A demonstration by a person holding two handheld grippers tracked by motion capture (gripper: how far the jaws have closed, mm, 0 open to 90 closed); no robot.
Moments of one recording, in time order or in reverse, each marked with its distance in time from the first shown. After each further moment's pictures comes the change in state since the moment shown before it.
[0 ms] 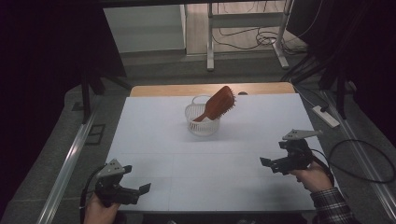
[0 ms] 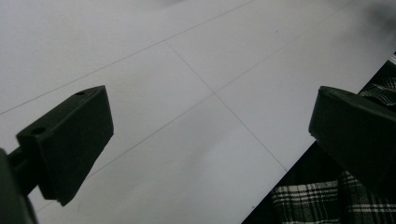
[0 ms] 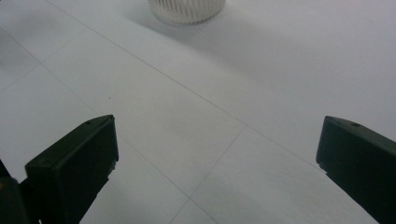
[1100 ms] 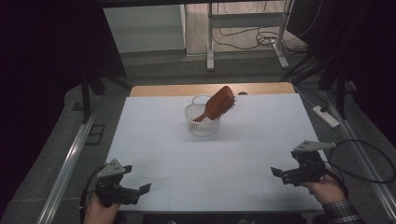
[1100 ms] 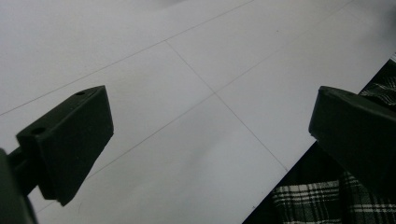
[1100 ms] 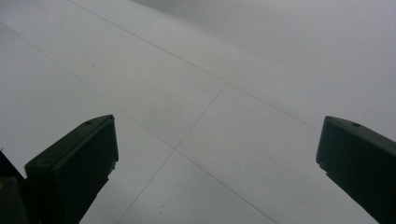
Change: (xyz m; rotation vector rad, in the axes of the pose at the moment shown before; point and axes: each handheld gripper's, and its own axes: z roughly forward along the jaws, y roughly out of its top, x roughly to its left) left arm -0.001 0.000 0.000 -0.001 0.004 0.000; right arm 0.000 -0.031 -0.024 0.029 -0.073 0.010
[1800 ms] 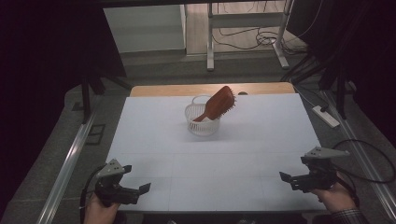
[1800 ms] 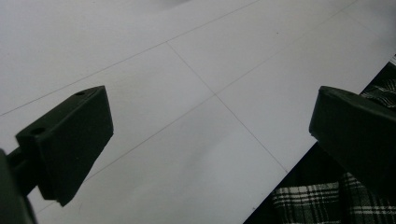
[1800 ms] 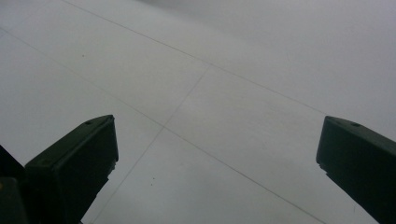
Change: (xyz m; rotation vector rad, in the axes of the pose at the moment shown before) left arm 0.001 0.000 0.000 -0.006 0.001 -0.004; right arm -0.006 -0.021 -0.018 -0.012 -0.038 0.042
